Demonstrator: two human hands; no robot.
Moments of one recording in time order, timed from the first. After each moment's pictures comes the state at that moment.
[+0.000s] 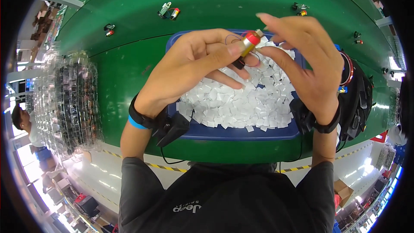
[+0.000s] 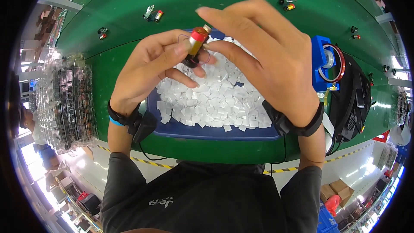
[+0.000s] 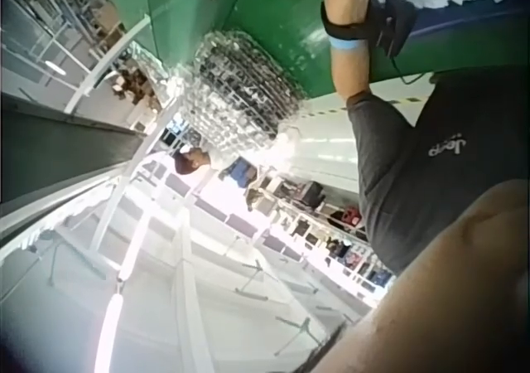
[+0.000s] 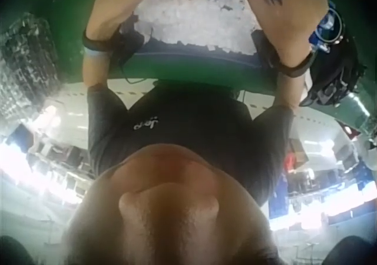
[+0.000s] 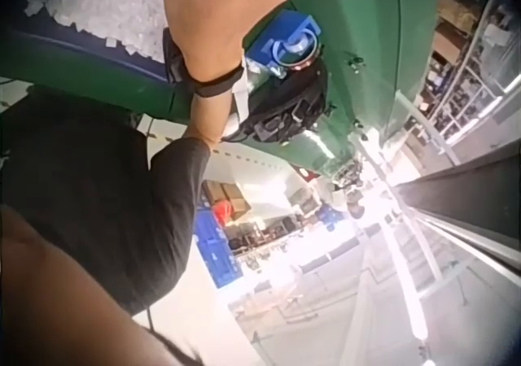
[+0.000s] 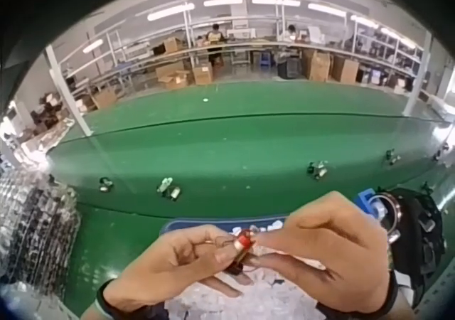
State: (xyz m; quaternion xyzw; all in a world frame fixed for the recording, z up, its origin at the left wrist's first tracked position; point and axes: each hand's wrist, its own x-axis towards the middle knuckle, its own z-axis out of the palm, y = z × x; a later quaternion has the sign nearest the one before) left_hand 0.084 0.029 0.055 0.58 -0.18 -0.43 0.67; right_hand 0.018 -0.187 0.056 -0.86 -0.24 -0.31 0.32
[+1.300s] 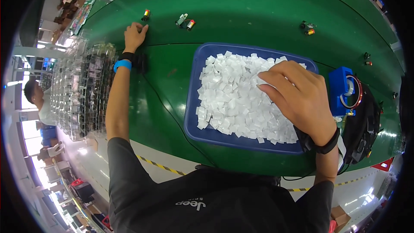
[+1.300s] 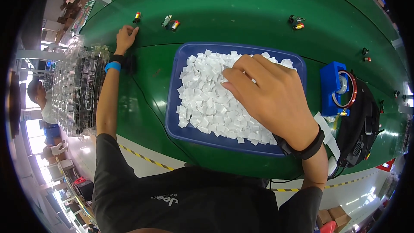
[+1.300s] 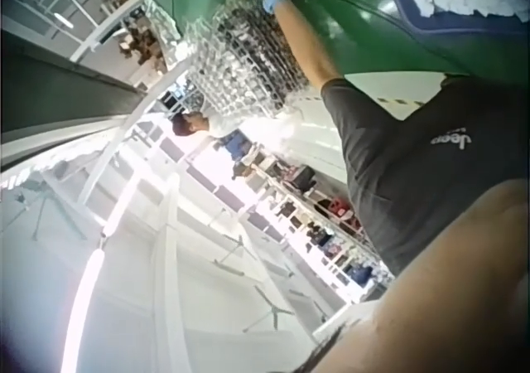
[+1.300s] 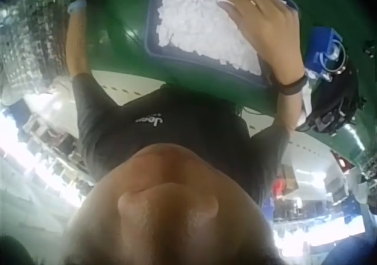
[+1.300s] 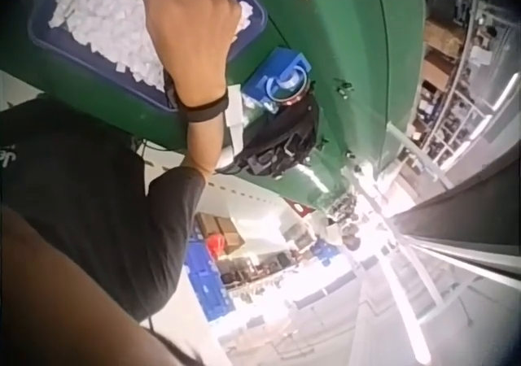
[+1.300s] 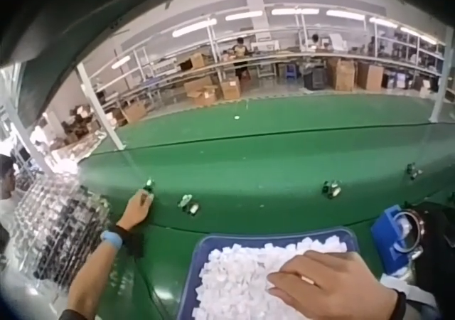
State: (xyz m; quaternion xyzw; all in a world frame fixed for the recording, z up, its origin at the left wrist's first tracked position) left_hand 0.344 0.317 -0.124 0.97 -0.08 0.21 0.08; right_hand 0.007 -0.173 0.047 -0.90 -0.29 -0.23 0.23
